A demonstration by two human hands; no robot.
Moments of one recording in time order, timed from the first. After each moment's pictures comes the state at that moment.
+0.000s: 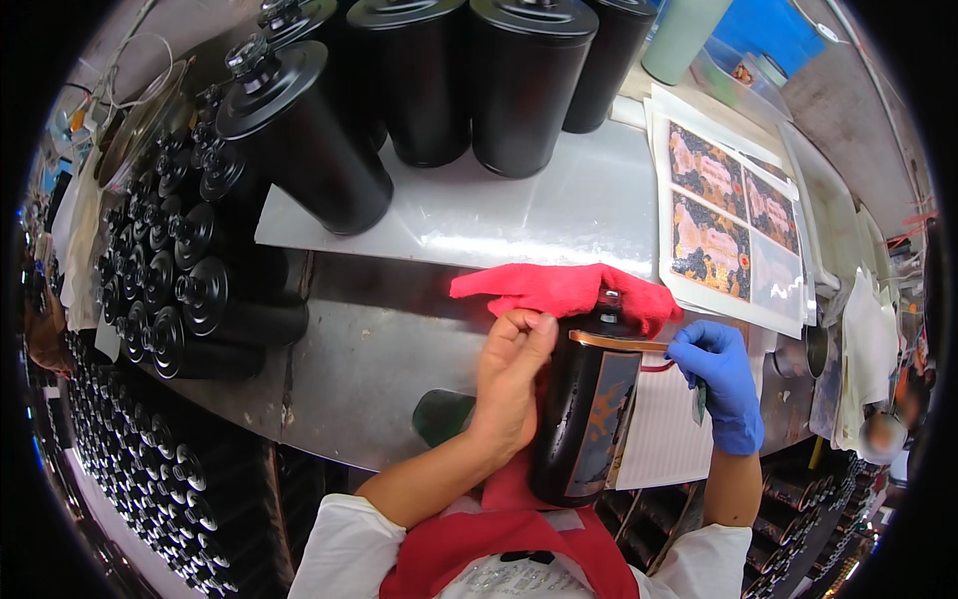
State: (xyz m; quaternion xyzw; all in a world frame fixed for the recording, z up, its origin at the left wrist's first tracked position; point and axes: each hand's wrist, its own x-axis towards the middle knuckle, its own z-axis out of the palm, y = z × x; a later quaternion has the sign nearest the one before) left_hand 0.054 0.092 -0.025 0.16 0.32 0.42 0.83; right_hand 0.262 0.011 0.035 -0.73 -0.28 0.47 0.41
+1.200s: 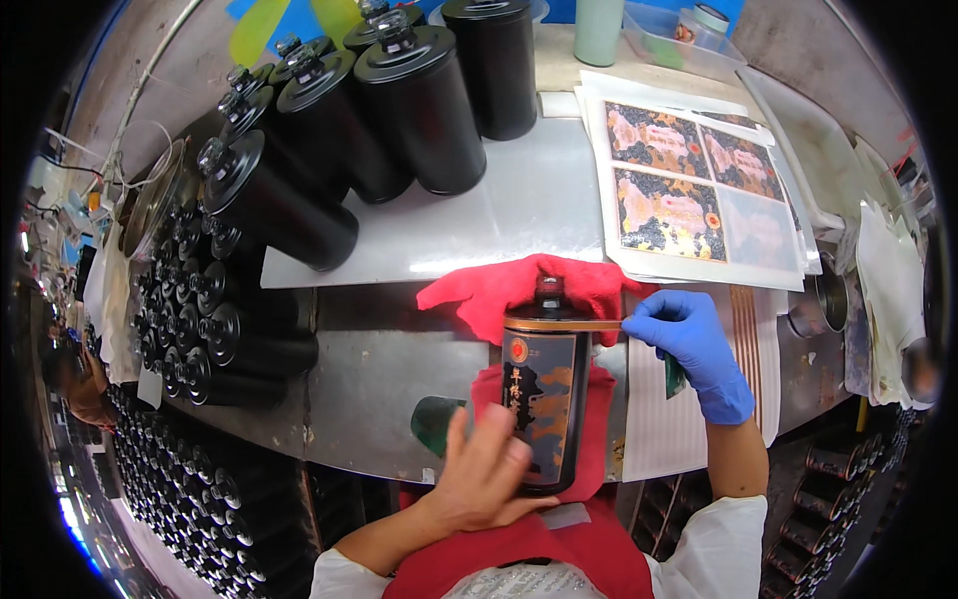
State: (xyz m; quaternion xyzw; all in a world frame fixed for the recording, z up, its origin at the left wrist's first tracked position) left_hand -0.017 0.014 -0.015 0.91 0.20 0.27 0.23; right_hand 0.270 0.005 0.027 -0.69 -0.31 0.48 0.44
